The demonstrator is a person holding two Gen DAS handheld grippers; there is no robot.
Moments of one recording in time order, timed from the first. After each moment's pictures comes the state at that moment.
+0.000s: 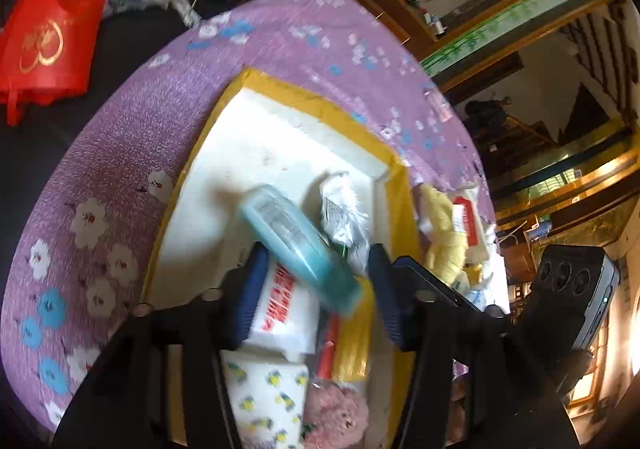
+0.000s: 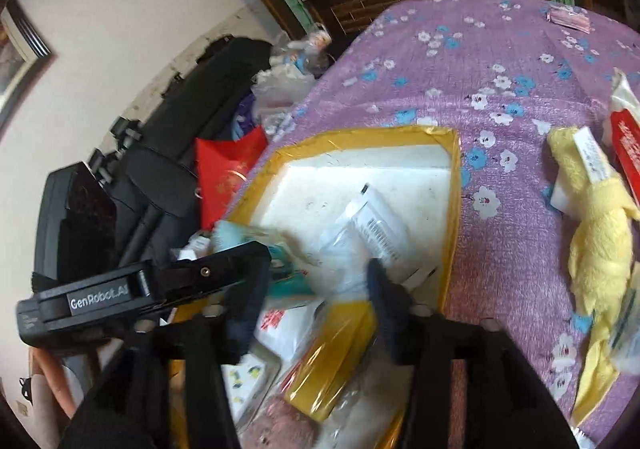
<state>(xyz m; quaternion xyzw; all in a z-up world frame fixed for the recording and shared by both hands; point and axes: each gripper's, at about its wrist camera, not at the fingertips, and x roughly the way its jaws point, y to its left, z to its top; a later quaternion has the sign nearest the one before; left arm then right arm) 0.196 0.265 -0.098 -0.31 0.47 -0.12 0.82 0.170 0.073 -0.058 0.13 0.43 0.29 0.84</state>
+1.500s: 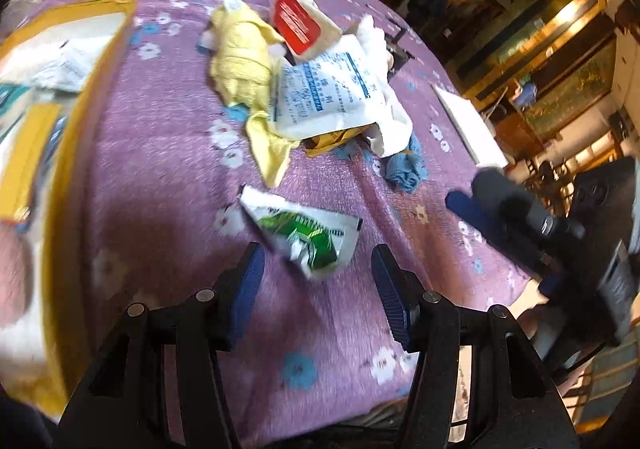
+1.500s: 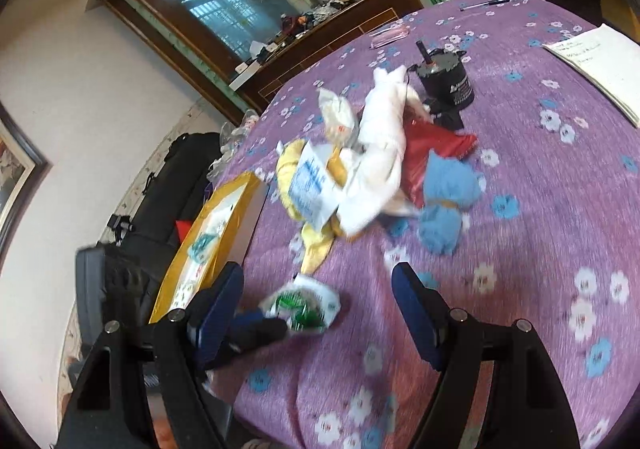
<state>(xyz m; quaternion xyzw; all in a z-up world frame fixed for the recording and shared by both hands) 0.120 0.001 -0.107 -0.12 0.52 -0.25 0.81 0.055 -0.171 -0.061 0.27 0.36 0.19 0.87</state>
